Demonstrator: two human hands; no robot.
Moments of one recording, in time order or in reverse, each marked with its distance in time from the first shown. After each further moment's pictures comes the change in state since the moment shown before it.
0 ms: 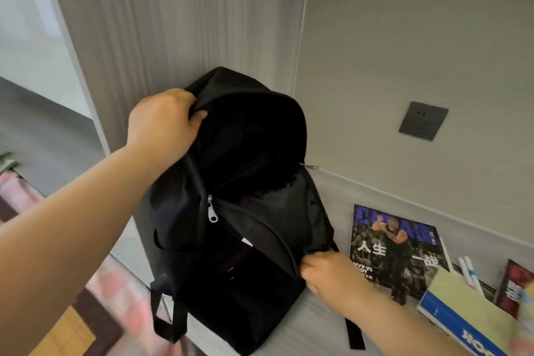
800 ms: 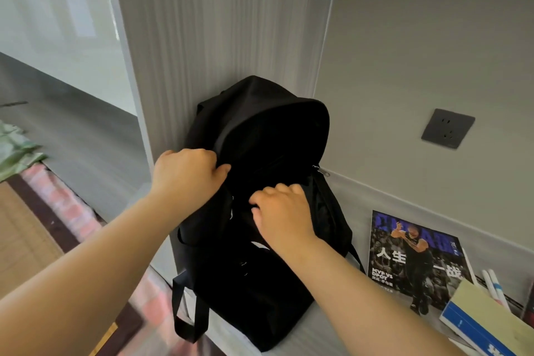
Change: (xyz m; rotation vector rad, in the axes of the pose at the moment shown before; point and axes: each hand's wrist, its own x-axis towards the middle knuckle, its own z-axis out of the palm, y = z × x) left_hand -0.057 -0.017 0.004 0.118 -0.301 -0.109; right_hand 0.102 -0.061 -0.059 0.286 0.335 0.156
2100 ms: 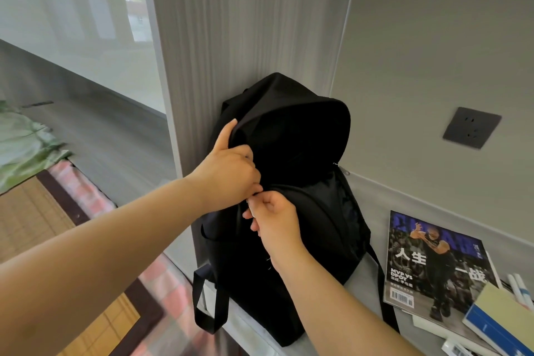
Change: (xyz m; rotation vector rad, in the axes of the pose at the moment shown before) left_hand 0.006 -0.010 0.004 0.336 -0.082 0.655; right_hand -0.005 -0.052 0.005 1.351 -0.017 0.602
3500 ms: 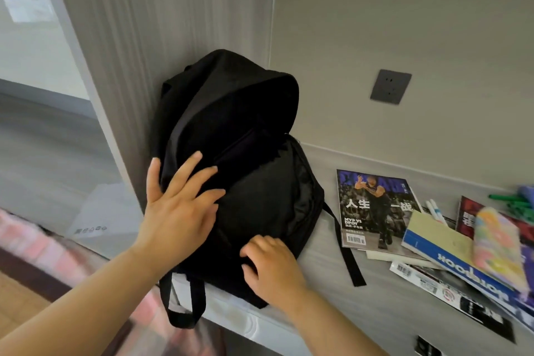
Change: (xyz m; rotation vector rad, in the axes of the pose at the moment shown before) left_hand -0.053 0.048 0.041 -0.349 0.381 -0.170; right_hand -0.050 0.100 -0.039 -1.191 -0.065 -0.323
